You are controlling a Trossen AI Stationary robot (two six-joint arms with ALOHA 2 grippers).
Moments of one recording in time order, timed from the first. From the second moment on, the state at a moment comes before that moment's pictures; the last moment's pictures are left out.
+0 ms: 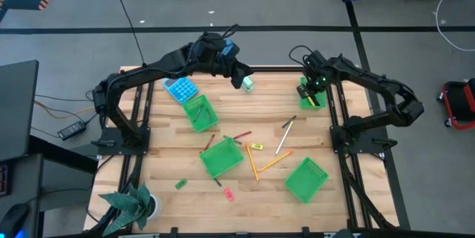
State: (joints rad) left arm 0.38 1.67 1.67 -0.40 0.17 -0.37; right arm -0.93 1.28 0.86 -0.91 0.05 0.22
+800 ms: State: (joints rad) left arm 0.41 1.67 1.67 -0.45 0.17 -0.40; right arm -0.95 1.28 0.79 -0.83 0.05 0.23
